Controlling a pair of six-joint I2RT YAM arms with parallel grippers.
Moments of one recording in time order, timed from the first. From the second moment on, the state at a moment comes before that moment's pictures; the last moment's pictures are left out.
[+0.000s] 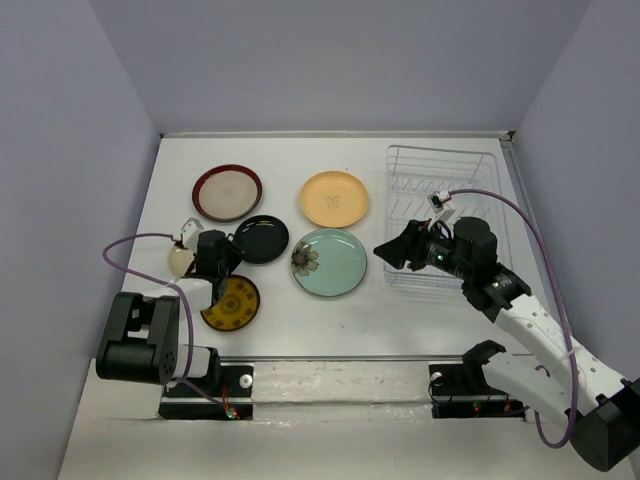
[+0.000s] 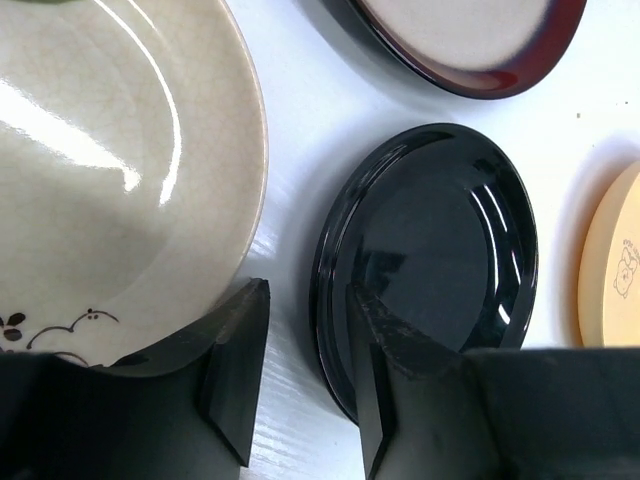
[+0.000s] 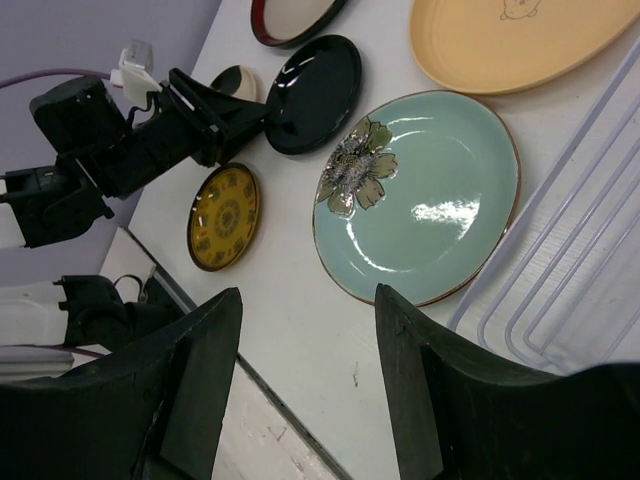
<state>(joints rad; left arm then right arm) -0.13 1.34 0.35 0.36 -0.22 -0.89 0.49 0.84 0.66 -0.10 -0.37 0.61</state>
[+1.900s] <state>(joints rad) -0.24 0.61 0.35 0.17 0.35 -0.75 0.70 1.31 1.03 -0.06 -0.41 0.53</state>
